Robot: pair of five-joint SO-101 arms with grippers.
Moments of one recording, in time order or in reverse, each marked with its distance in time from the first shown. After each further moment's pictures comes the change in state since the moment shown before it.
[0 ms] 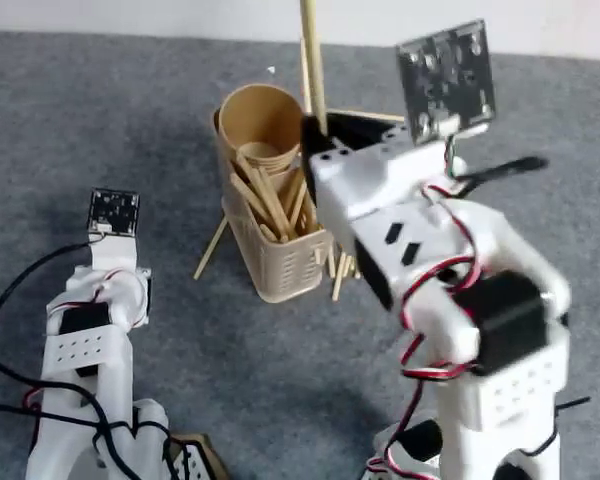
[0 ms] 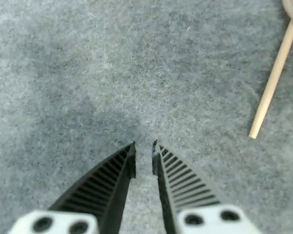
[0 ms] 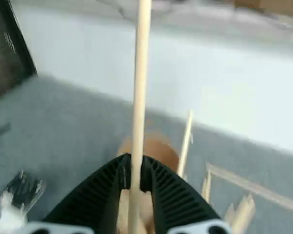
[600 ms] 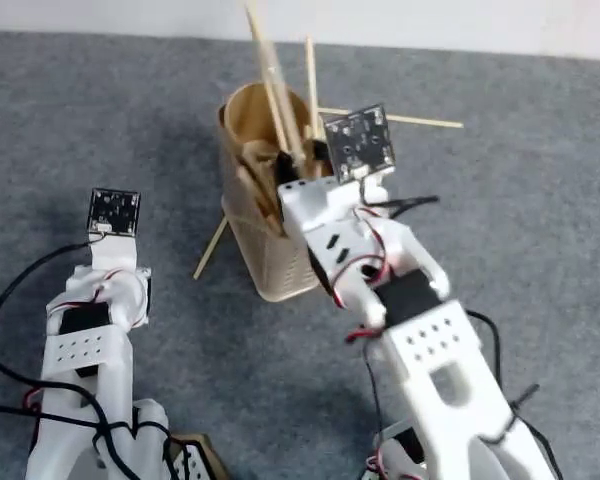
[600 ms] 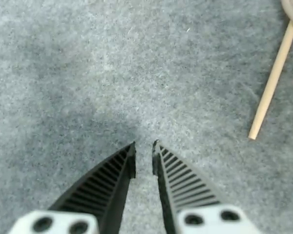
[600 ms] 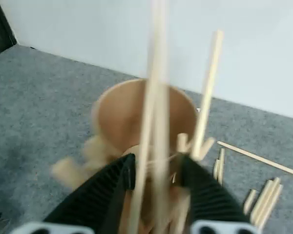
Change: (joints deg) left arm 0.2 0.0 0.0 0.0 0.0; right arm 0.1 -8.6 45.0 -32.8 0.7
